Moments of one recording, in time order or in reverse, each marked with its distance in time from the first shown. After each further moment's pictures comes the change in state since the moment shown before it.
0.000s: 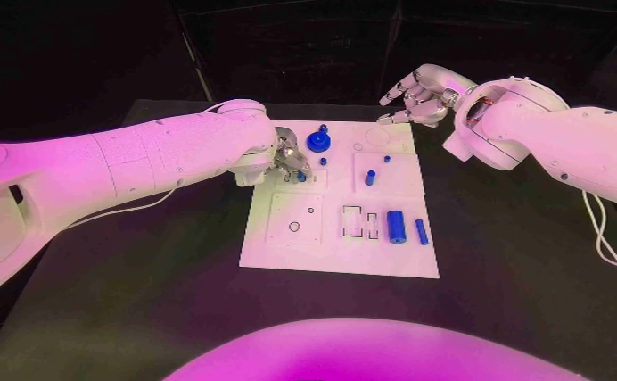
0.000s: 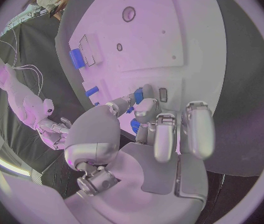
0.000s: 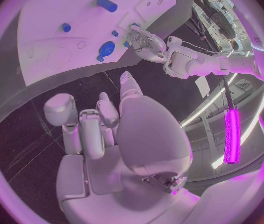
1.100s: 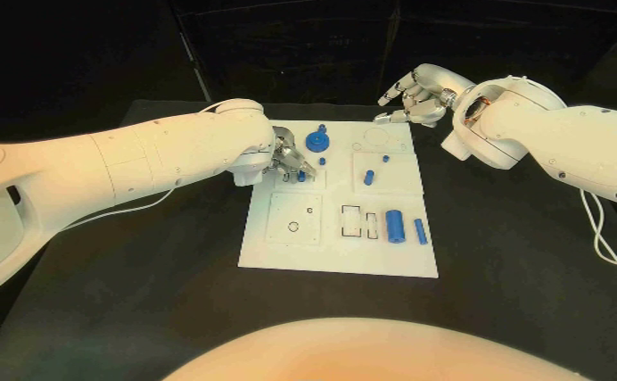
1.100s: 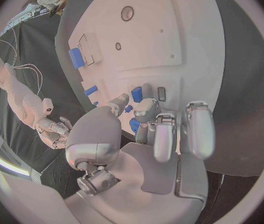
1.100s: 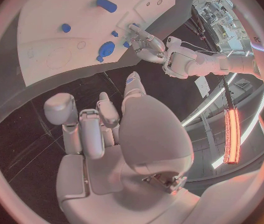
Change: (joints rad) left arm 0.000 0.001 0.000 -0.007 0.002 0.001 0.000; left_hand -0.017 -0.010 -0.352 0.108 -0.081 0.030 -0.002 -0.024 -0.018 0.003 -0.003 0.000 -0.011 0.004 -0.004 0.000 0.000 0.000 -0.001 -0.007 0.000 0.000; right arm 0.000 0.001 0.000 -0.002 0.002 0.004 0.003; right_hand -0.033 -0.017 -0.046 0.093 -0.112 0.000 0.000 0.012 0.000 0.000 0.000 0.005 -0.006 0.000 0.000 -0.005 0.000 0.016 0.000 0.000 -0.011 -0.011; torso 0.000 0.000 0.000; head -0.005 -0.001
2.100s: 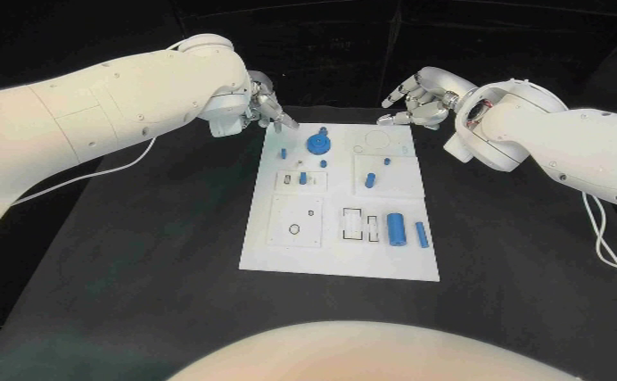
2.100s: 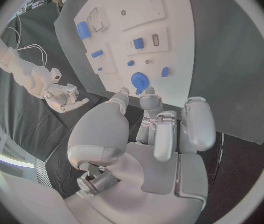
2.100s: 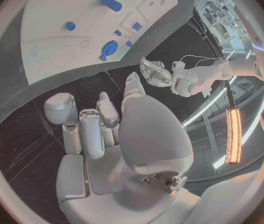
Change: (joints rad) left arm 0.131 -0.054 0.082 -0.042 0.001 0.050 -0.028; left_hand 0.176 0.032 -0.217 0.030 -0.036 -0.119 0.046 -0.077 -0.059 -0.102 0.041 -0.123 -0.155 -0.004 0.019 0.000 0.000 0.000 -0.034 0.019 -0.079 -0.045; right arm 0.000 0.003 0.000 -0.018 0.001 -0.002 -0.005; right_hand 0.008 0.008 0.003 0.003 0.005 0.000 0.000 0.005 0.000 0.000 0.000 0.000 -0.001 0.000 0.000 0.000 0.001 0.000 0.000 0.000 -0.005 -0.003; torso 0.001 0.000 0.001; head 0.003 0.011
